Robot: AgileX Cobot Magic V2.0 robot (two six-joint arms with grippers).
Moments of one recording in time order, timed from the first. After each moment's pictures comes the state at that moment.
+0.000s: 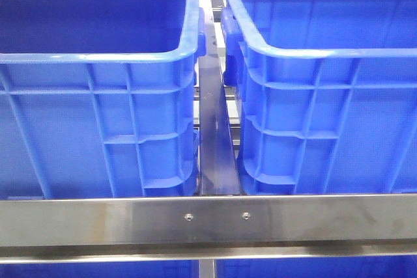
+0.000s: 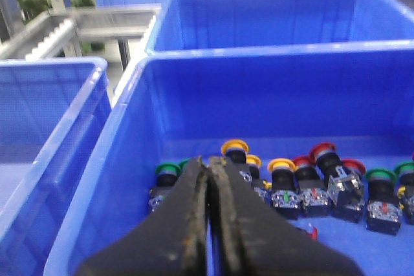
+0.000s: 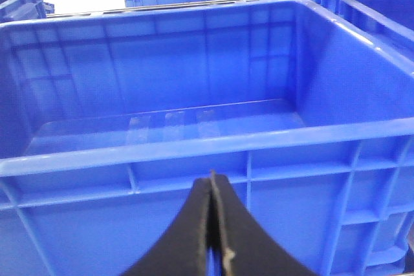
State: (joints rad) left arm 0.08 0.39 -0.50 -0.01 0.33 0.08; right arm -0.07 -0.01 0.03 -0.04 0.02 0.15
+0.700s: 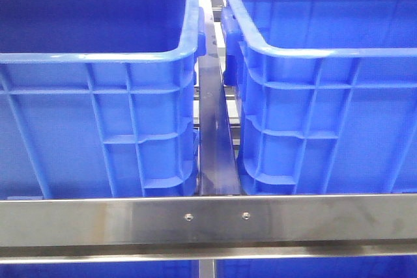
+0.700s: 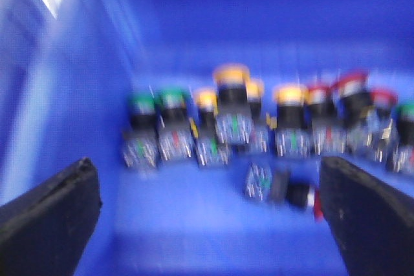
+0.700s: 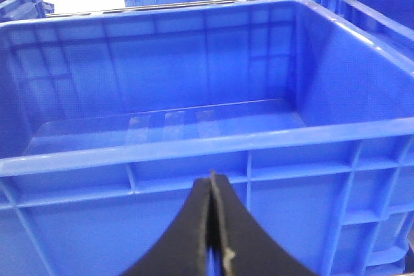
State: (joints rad) left arm 0.08 1.12 -1.01 -0.02 0.66 0.08; right arm -0.07 -0.01 0.03 -0.04 0.02 0.15
